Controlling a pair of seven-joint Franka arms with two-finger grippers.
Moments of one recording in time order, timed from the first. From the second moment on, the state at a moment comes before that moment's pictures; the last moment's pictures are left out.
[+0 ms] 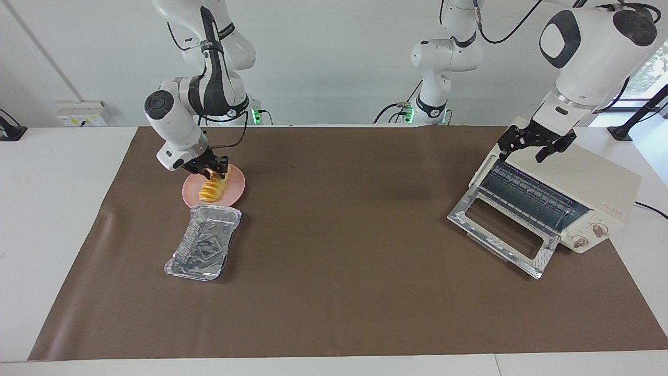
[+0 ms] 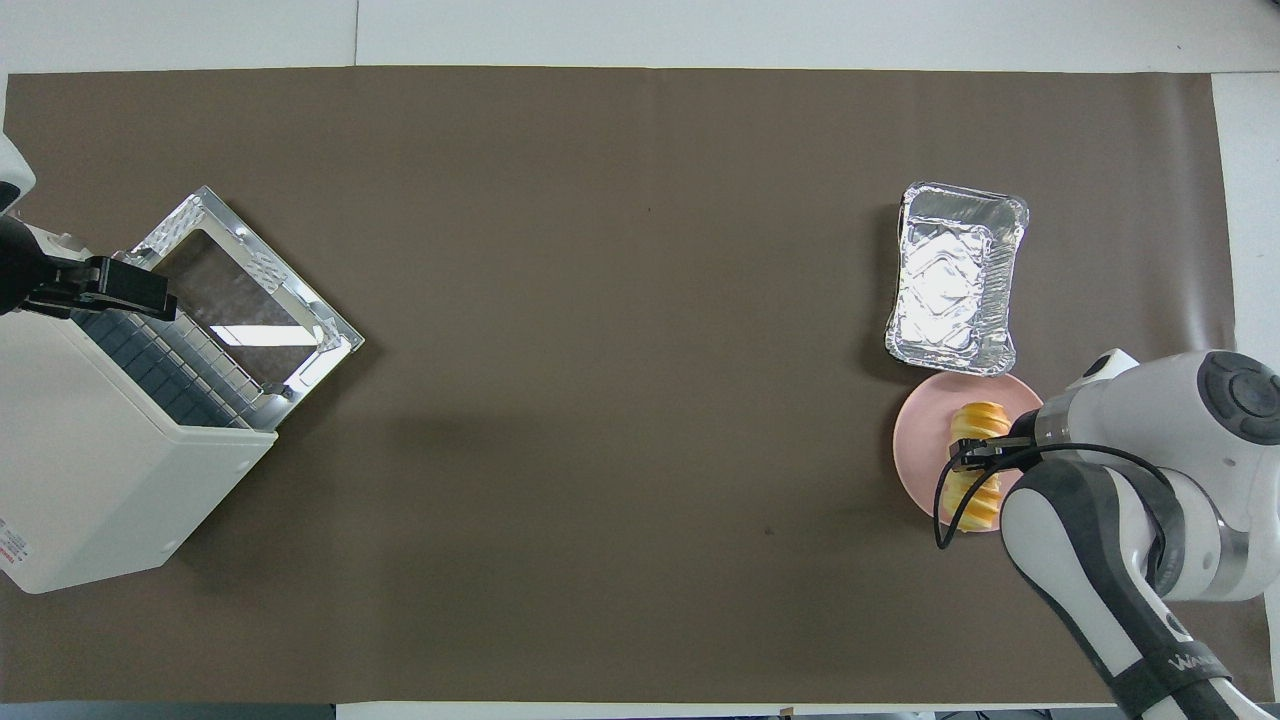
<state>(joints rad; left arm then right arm) -0.11 0.01 0.08 -1.67 -0.03 1.65 0.08 -0.06 -0.13 0.06 -2.43 0.09 2.14 -0.05</state>
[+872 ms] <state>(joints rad) -0.11 0.01 0.08 -1.67 -0.03 1.65 0.08 -0.08 -0.09 0.05 -1.75 0.08 1.64 -0.05</state>
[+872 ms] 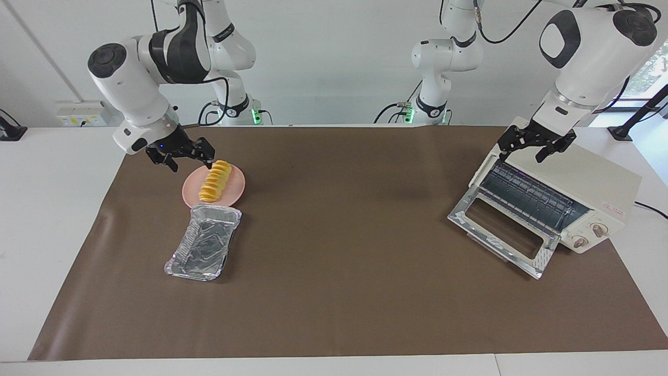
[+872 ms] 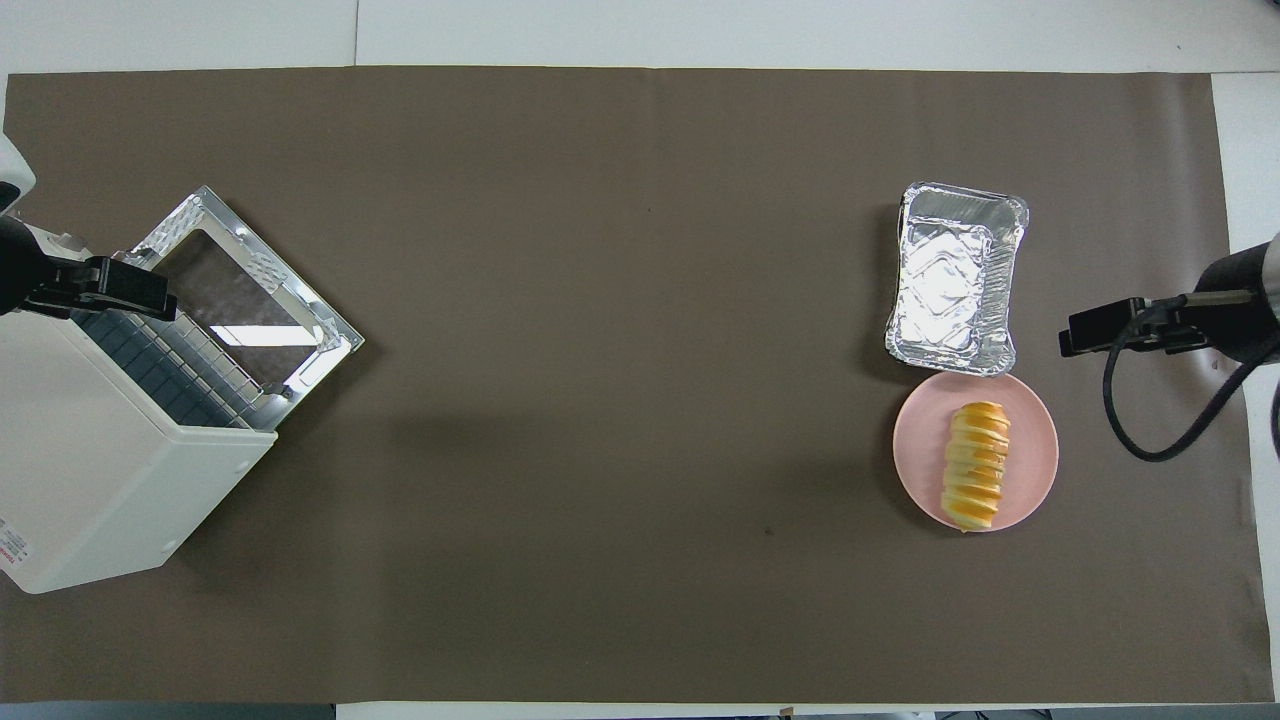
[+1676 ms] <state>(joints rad) -0.11 0.01 0.08 -1.67 -0.03 1.65 0.08 -0.09 -0.07 0.05 -1.69 0.01 1.57 -0.05</state>
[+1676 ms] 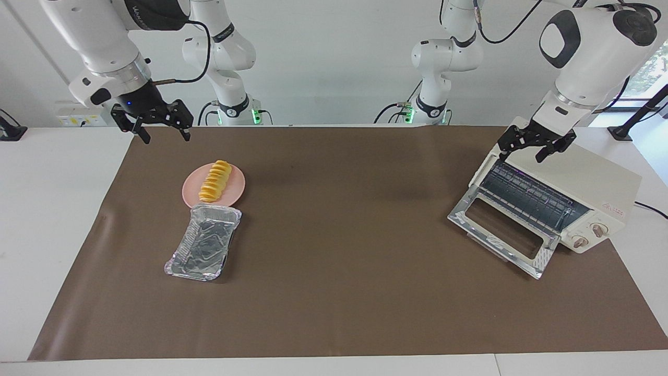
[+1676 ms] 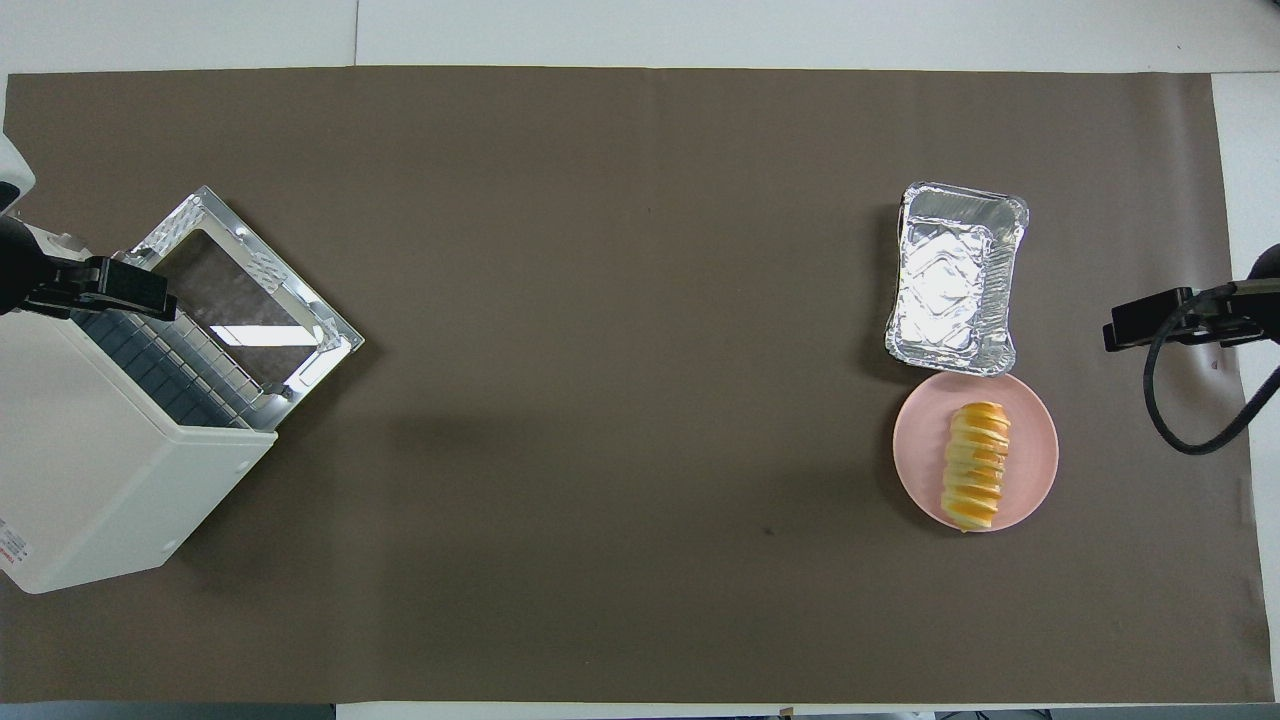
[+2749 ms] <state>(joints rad) -0.11 0.01 0.08 -1.67 -0.03 1.65 0.08 -0.09 -0.07 0.05 -1.69 -0.03 1.53 -0.05</state>
